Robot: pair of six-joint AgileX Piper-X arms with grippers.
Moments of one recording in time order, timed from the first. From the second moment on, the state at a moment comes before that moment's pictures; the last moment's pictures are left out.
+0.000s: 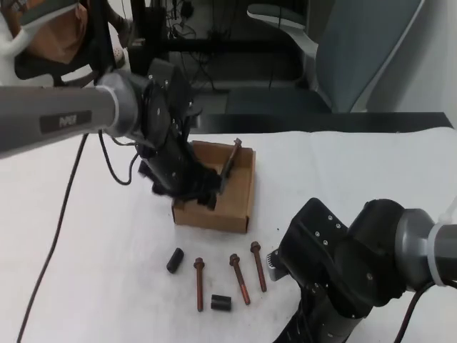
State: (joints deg) left arm -24.0 109.6 -75.8 38.8 8.7 -4.6; right arm 42.2 91.9 -45.0 39.5 4.8 18.1
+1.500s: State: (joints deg) left arm -26.5 105.0 -69.5 40.7 -9.2 -9.5; right arm 41.8 91.9 -44.8 38.8 3.1 11.5
